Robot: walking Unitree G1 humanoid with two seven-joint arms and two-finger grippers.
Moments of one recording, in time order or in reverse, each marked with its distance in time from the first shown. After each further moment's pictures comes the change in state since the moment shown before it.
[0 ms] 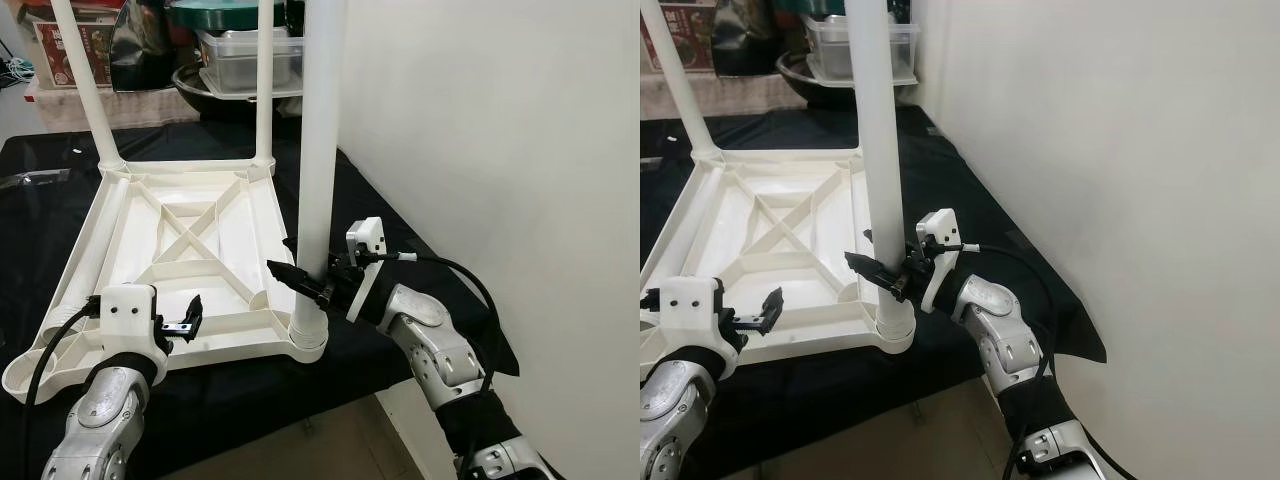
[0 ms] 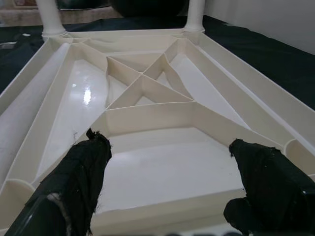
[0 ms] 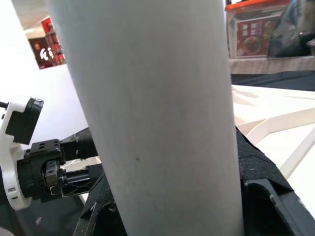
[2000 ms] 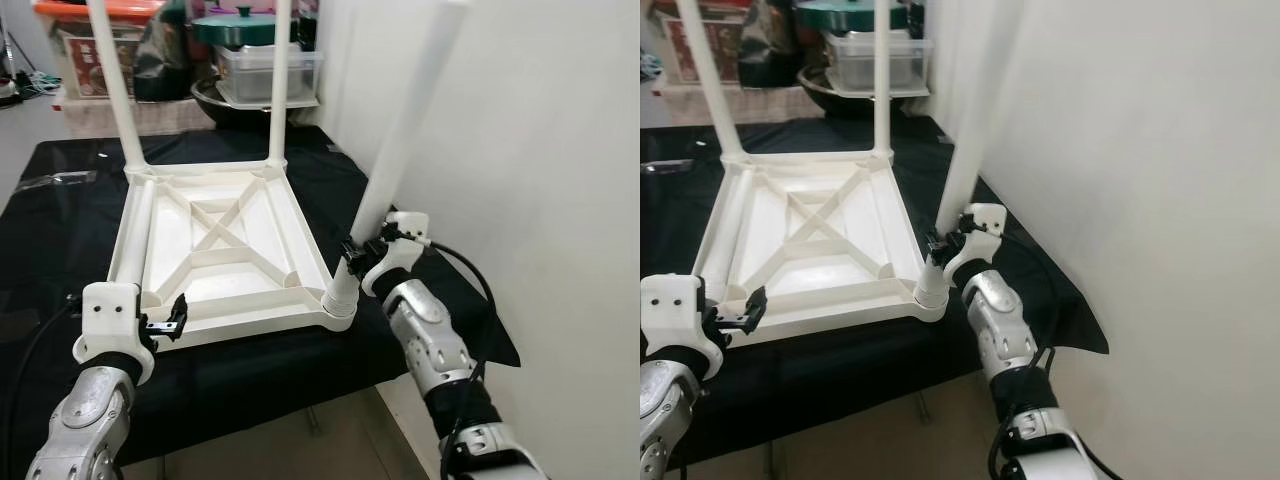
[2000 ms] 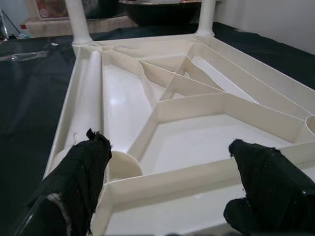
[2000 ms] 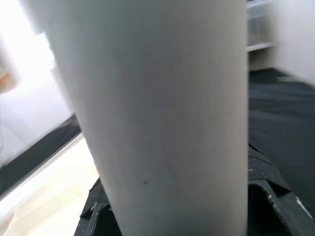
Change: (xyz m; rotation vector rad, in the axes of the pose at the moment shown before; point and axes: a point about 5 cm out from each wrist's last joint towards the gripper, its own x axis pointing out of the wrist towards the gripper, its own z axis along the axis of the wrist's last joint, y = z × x) left arm -0.001 0.007 0.004 0.024 -0.001 0.032; right arm -0.012 -0.059 -0.004 -0.031 0.038 -0.520
